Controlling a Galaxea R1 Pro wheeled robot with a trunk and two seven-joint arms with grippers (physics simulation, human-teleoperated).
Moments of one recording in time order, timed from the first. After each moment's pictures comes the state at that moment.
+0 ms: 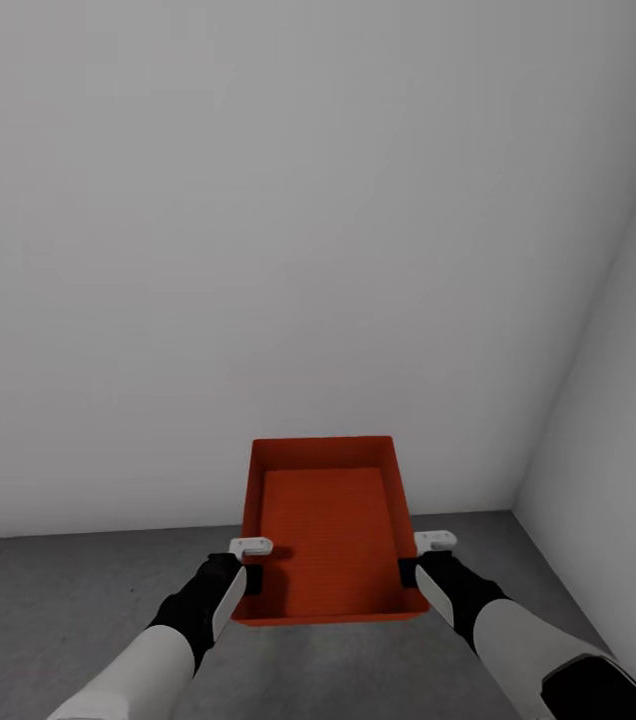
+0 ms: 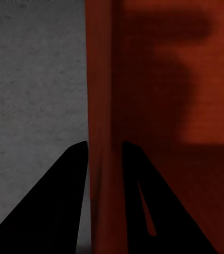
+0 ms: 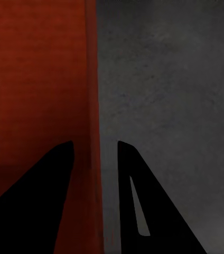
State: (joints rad) left arm -0.66 -0.17 0.04 -0.48 0.01 0.52 0.21; right arm -0.77 0.03 0.37 -0.27 -0.35 0.36 -0.22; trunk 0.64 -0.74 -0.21
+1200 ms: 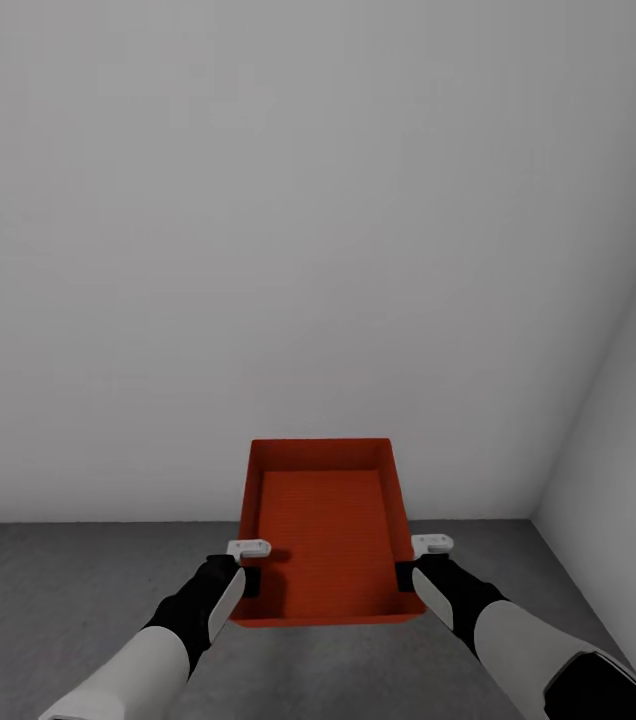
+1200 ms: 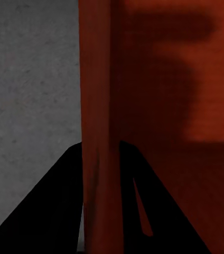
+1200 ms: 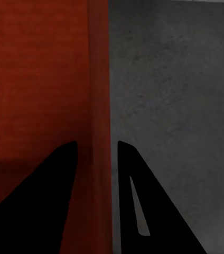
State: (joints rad) left arm -0.66 -0.15 -0.07 -0.48 0.13 0.53 0.26; right arm -0.78 0.01 0.57 -0.27 -0.57 0.35 -0.25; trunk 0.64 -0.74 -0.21
